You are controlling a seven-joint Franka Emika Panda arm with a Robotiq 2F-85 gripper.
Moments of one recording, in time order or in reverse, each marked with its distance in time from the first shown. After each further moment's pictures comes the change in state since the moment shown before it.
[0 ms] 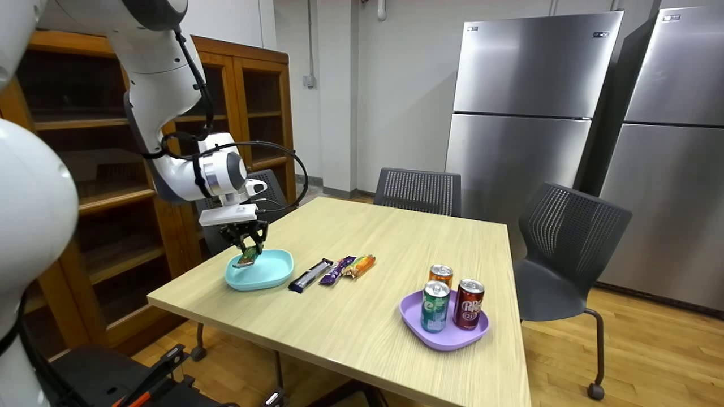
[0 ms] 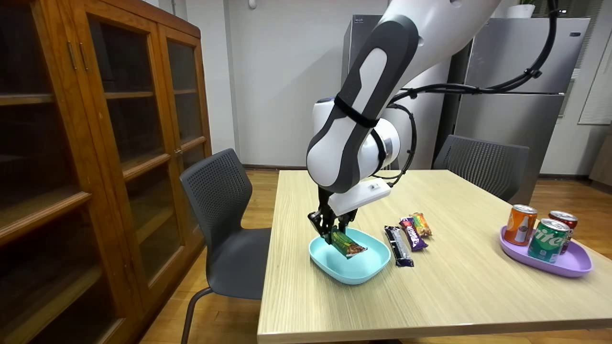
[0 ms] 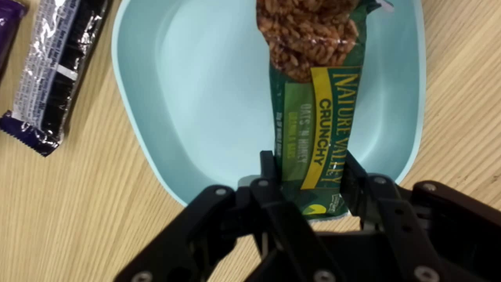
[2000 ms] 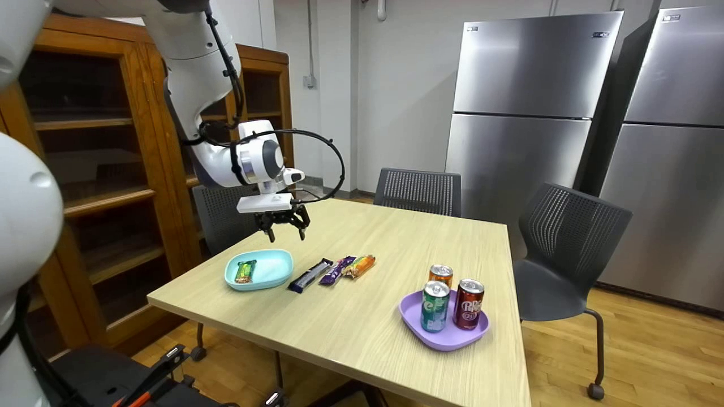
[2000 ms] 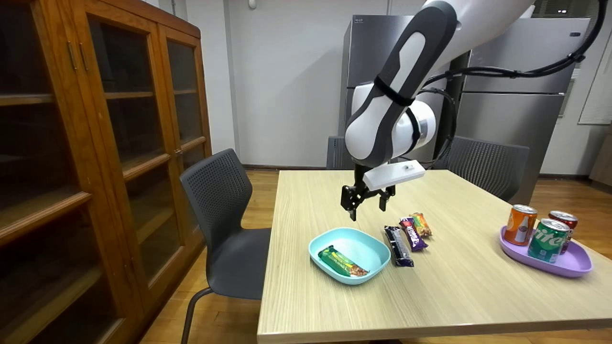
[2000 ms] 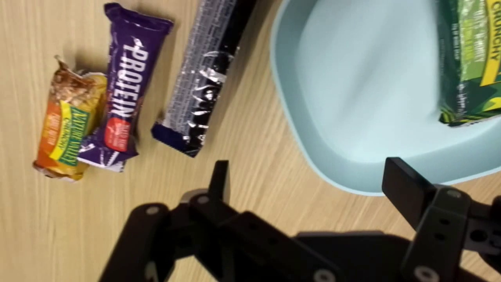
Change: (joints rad) arm -0.160 -0.059 -0.003 -0.002 0.001 -0.025 -0.011
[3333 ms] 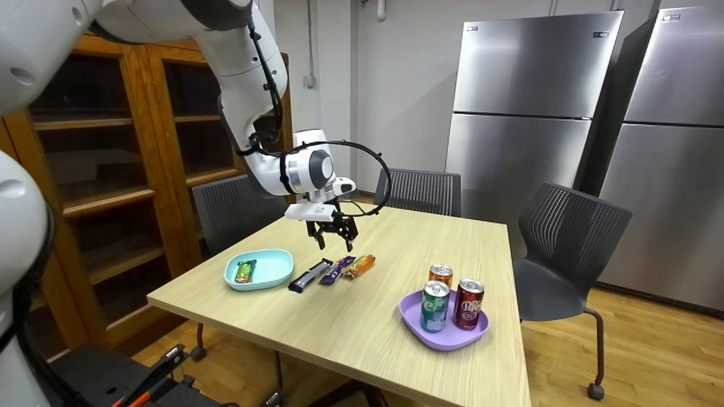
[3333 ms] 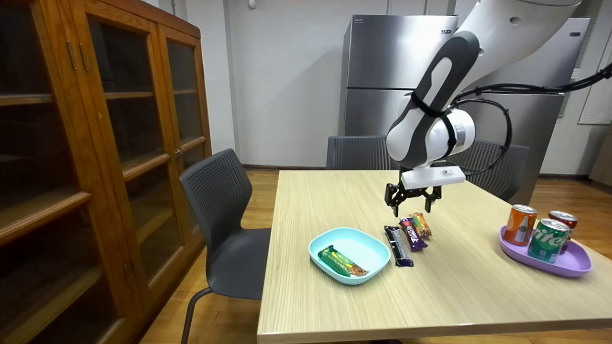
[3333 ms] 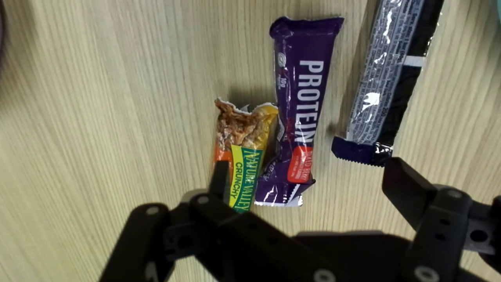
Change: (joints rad) arm -0.134 0.081 -0.080 0.085 0.072 -0.013 0.084
